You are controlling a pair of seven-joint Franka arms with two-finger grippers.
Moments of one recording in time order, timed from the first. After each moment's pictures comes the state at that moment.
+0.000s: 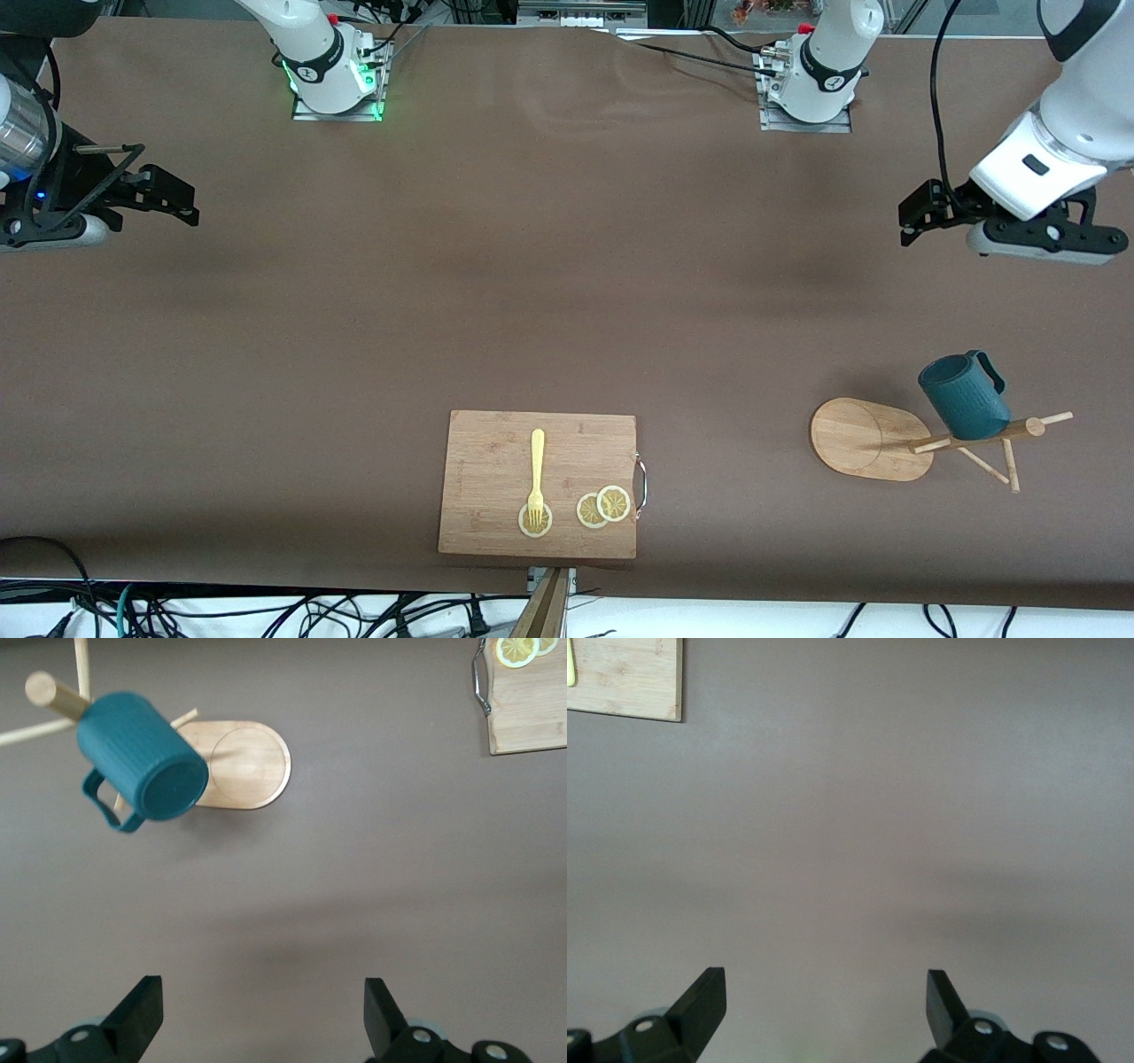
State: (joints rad) left arm -0.04 -0.07 -0.08 -1.79 0.02 1.76 -0.02; right arm 0.07 0.03 0.00 -1.60 0.01 1.58 -0.02
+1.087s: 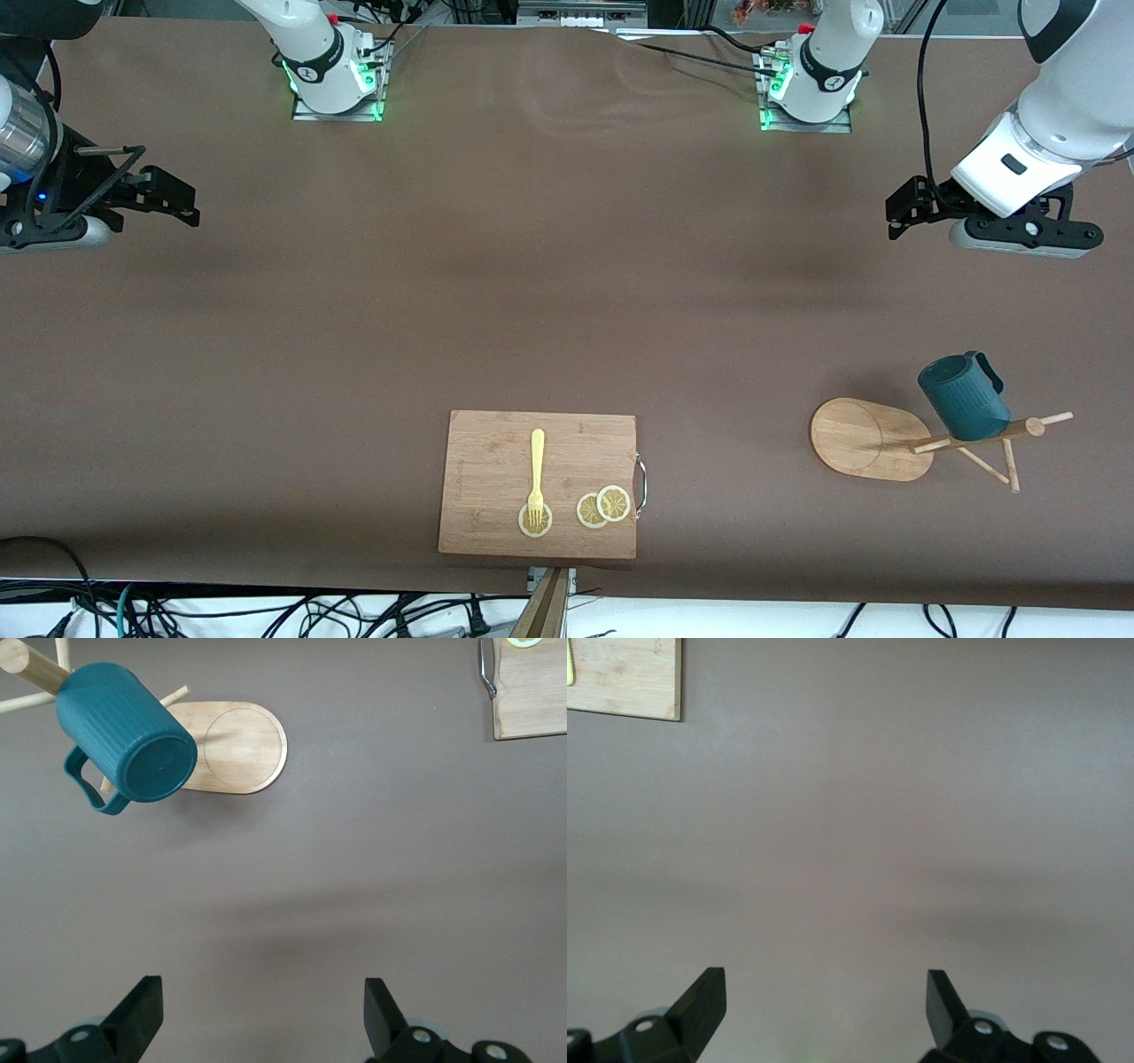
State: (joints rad) left arm -0.04 -0.04 -0.09 -1.78 0.02 1.74 -0.03; right arm 0.07 0.04 0.00 -1.60 0.01 1.58 -0.02
